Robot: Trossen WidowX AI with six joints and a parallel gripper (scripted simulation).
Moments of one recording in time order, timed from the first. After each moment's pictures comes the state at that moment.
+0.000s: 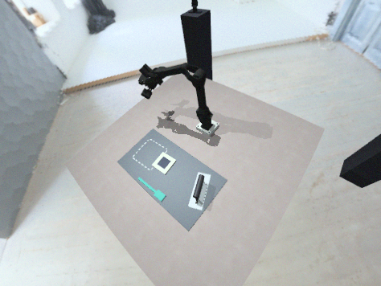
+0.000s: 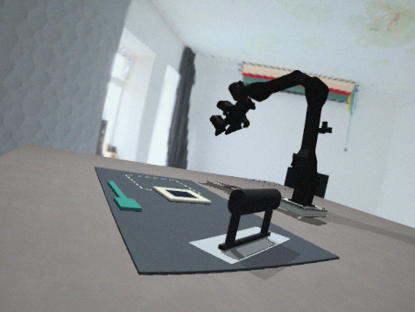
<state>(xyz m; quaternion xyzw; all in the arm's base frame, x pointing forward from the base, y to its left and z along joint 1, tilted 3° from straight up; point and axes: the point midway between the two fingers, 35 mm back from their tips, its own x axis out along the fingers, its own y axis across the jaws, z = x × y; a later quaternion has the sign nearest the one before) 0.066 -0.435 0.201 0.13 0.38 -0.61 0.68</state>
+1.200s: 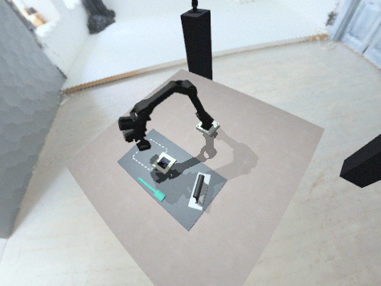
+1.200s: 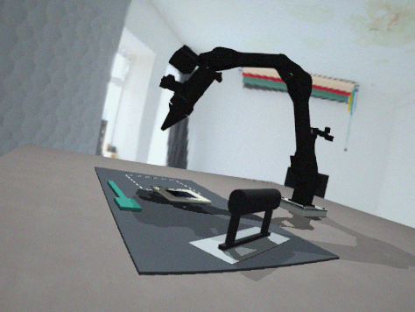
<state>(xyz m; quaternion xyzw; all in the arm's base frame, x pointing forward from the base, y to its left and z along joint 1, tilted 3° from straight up) 0.408 -0.173 0.160 0.05 0.53 -0.18 0.83</state>
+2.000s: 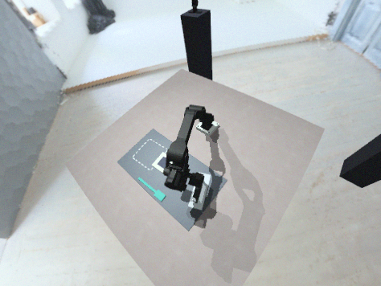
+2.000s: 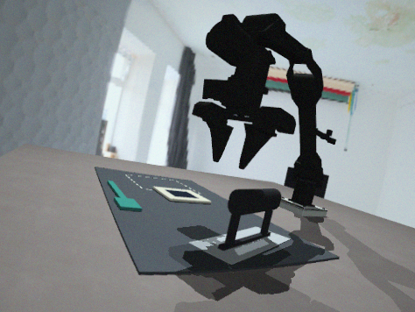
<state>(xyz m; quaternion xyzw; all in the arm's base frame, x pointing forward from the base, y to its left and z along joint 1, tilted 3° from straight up) 0.413 0.163 0.125 -0.09 0.68 0.11 0.72</state>
